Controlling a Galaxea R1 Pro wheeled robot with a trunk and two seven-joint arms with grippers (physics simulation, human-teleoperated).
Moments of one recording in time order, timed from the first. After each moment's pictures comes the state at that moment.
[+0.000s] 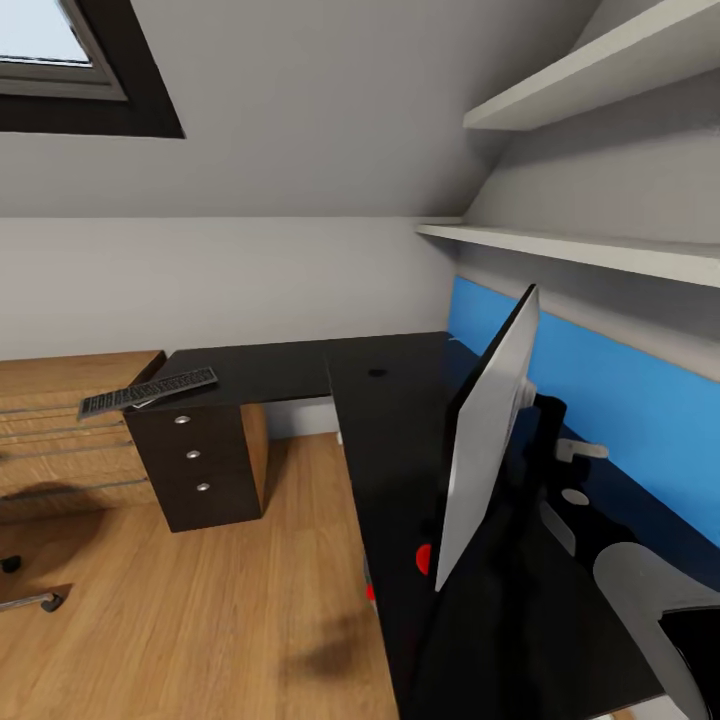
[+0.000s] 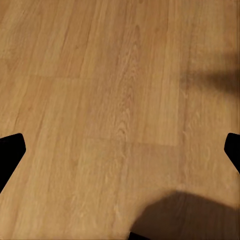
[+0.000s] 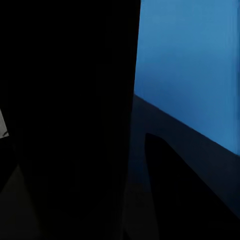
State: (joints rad) left arm 0.03 0.00 0.04 -0.44 0.15 -0.47 0.20; right arm -0.92 -0.23 0.18 -0.31 -0.29 -0.30 -0.26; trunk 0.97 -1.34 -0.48
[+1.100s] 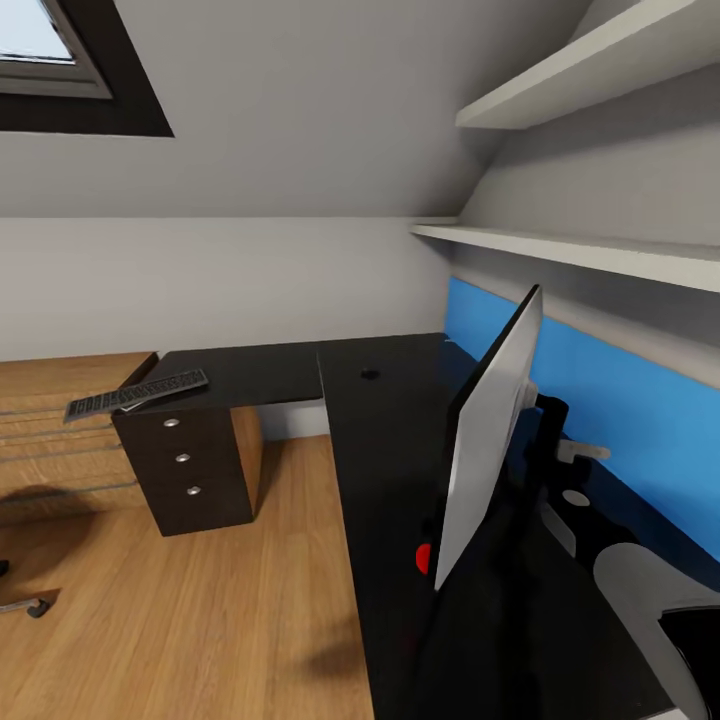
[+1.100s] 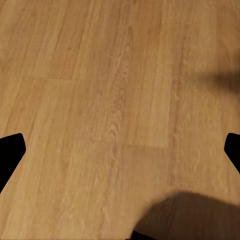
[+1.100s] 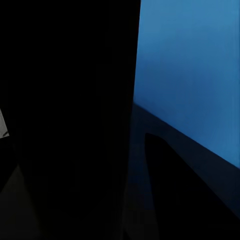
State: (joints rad) left arm 0.03 0.00 0.05 -0.43 0.14 -0.47 0.20; right arm -0.92 -0.23 0.18 -0.30 -0.29 -0.31 -0.27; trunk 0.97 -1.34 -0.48
